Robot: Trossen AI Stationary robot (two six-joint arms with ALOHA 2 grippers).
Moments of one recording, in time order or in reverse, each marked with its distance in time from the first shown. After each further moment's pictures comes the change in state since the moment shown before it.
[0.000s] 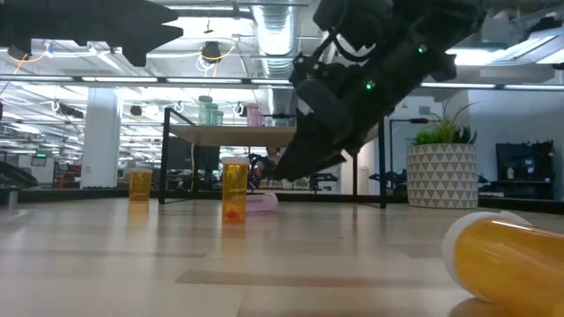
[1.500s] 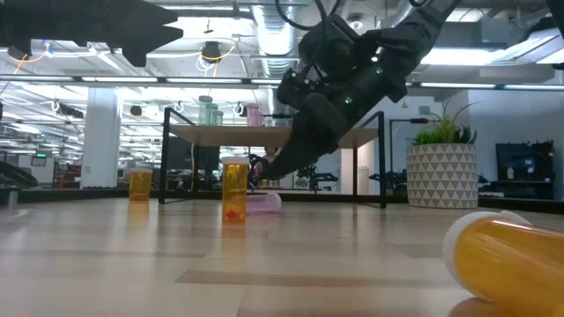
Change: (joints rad) left arm 0.000 0.000 0.000 -0.011 0.007 0.012; right arm -0.249 0.018 0.042 0.024 -0.447 -0.369
